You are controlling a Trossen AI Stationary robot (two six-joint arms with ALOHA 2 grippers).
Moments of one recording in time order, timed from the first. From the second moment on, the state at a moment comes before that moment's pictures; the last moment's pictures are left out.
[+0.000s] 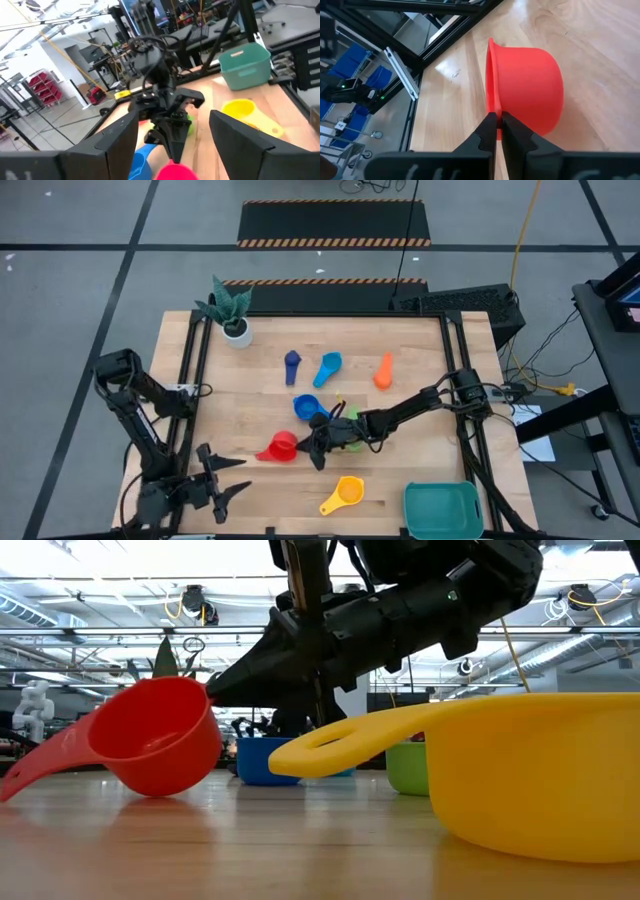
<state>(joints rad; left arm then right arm) -1.19 1.51 0.71 0.58 -1.44 0.18 0.24 2.04 1.06 0.61 0.03 0.81</state>
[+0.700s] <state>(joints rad) -0.97 1.53 0.71 -0.27 -0.94 -0.73 0.24 2.04 1.05 0.60 0.08 0.80</state>
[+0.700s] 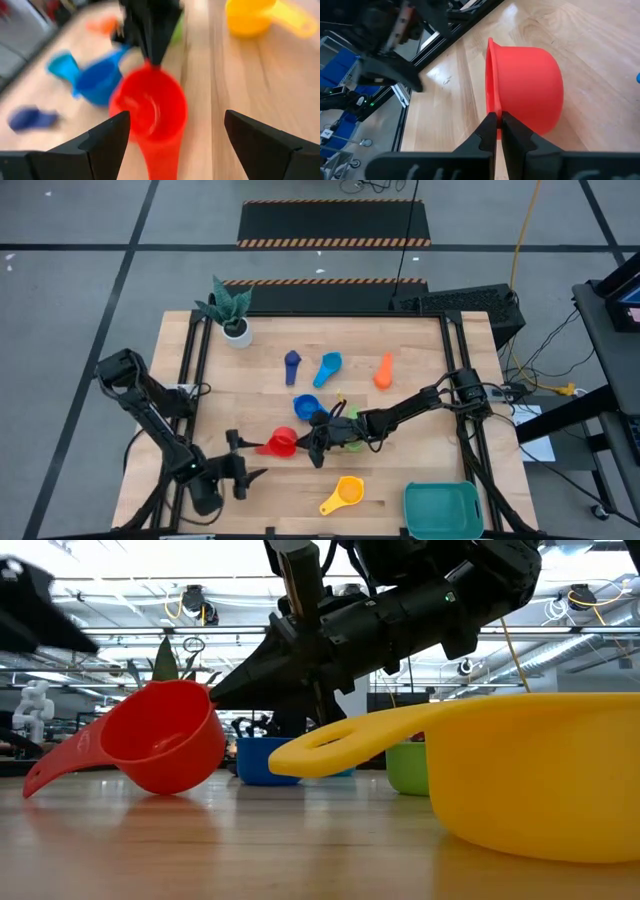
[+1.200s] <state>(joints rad) -0.95 1.62 0.71 -0.44 -0.79 -0.93 0.24 2.04 1.05 0.60 0.08 0.79</state>
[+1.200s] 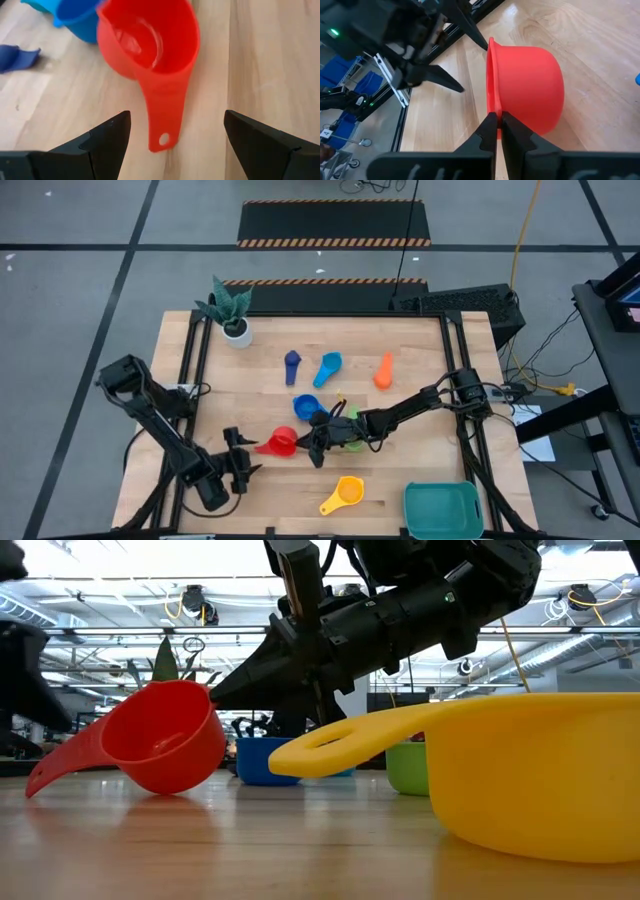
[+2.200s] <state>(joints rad) -0.86 1.74 0.71 -0.41 -0.76 -0.98 0.24 2.03 1.05 0.55 0.08 0.78</state>
